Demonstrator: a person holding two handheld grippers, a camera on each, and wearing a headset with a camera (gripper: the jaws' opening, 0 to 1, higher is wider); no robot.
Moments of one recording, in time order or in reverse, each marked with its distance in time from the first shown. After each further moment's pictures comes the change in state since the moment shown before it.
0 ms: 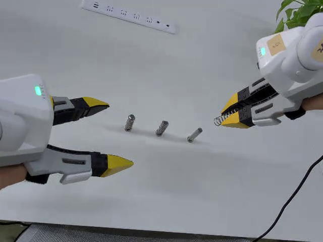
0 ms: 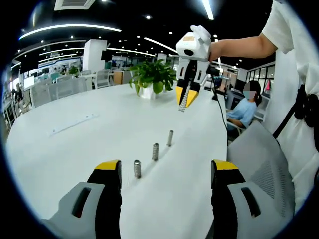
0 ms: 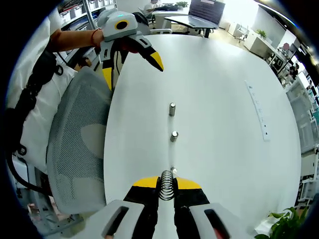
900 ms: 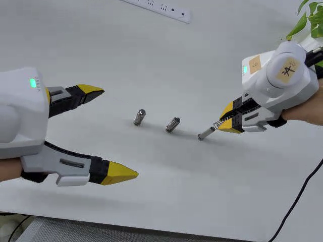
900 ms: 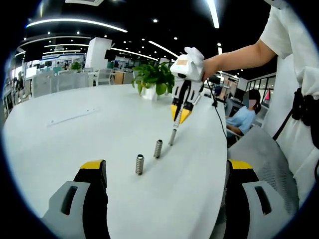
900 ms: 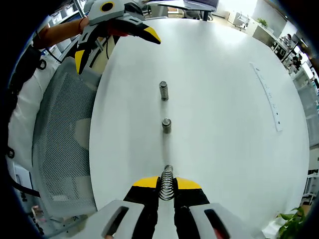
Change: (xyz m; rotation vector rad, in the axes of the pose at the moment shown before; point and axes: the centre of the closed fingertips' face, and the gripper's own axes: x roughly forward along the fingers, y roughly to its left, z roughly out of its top) left arm 0.002 0.012 -0.015 -0.032 -0.028 -0.019; right arm 0.057 -0.011 -0.013 0.038 0.072 0.044
